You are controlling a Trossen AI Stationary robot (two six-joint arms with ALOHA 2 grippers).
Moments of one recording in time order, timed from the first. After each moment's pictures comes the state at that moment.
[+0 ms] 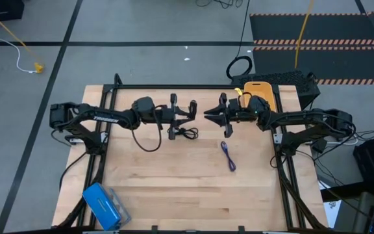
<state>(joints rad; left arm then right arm) 0.23 1.52 0.78 0.85 0.31 0.31 -0.33 1.27 0.54 0.89 -0.40 0.17</state>
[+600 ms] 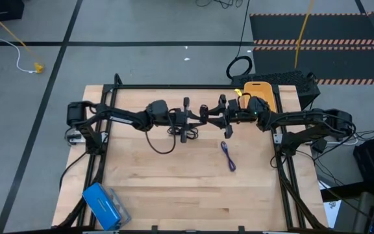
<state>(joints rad) 0.19 1.73 0.92 0.89 0.31 0.30 -0.31 1.27 0.54 0.88 -0.41 0.20</state>
